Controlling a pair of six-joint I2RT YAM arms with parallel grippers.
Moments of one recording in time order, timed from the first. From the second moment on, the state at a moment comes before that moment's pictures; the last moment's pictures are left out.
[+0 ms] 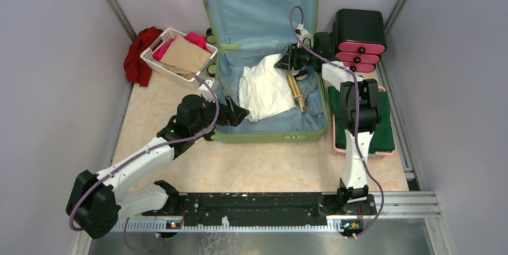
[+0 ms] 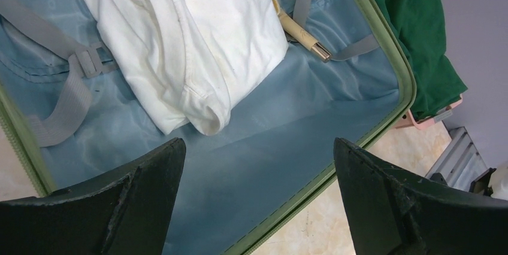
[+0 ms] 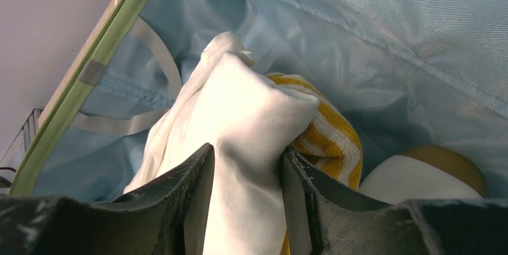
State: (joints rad) left arm -0.62 1.09 0.64 0.17 0.09 -0.49; right arm 0.16 2.15 1.63 0.03 -0.86 0.19
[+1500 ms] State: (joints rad) left arm -0.46 1.54 0.89 0.31 0.28 -0.64; right arm 0.16 1.91 1.44 -0.05 -0.56 -0.01
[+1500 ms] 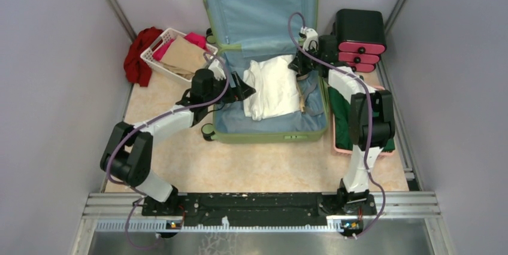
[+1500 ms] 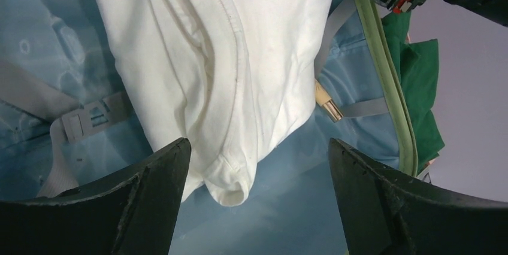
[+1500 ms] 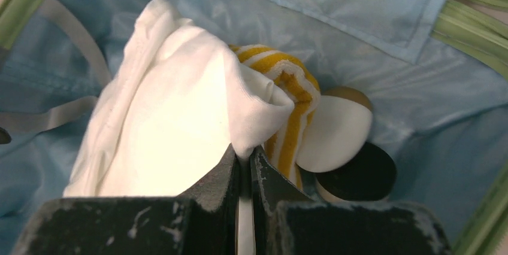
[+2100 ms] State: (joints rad) left arm -0.45 1.80 1.15 0.22 0.26 -0.53; right arm 0.16 1.87 1.37 -0.03 -0.40 -0.05
